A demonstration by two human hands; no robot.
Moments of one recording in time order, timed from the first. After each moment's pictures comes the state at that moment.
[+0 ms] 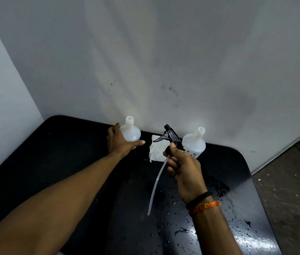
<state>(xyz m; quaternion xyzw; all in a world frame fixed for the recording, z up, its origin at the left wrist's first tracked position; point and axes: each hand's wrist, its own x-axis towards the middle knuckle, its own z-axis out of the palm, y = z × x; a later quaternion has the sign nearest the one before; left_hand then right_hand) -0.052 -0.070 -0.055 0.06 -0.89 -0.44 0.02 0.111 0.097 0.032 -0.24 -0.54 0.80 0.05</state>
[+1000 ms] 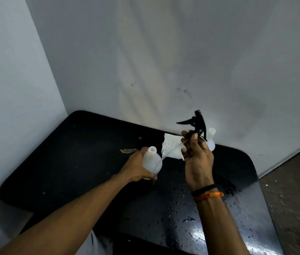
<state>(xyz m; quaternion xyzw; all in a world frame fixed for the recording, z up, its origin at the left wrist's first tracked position) 0.050 -0.098 -0.058 -0.12 -0.87 -0.47 -0.12 0.114 0.080 0.049 -0.15 -0.53 0.81 0.17</state>
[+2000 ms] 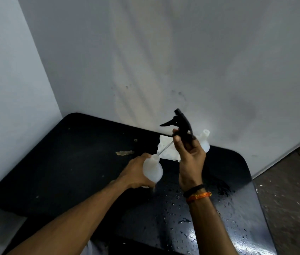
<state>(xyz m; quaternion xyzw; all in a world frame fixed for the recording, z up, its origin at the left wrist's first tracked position) 0.069 -0.088 -0.041 -0.16 -0.88 -0.42 -0.14 0.113 0.071 0.050 -0.06 -0.57 0.78 0.24</state>
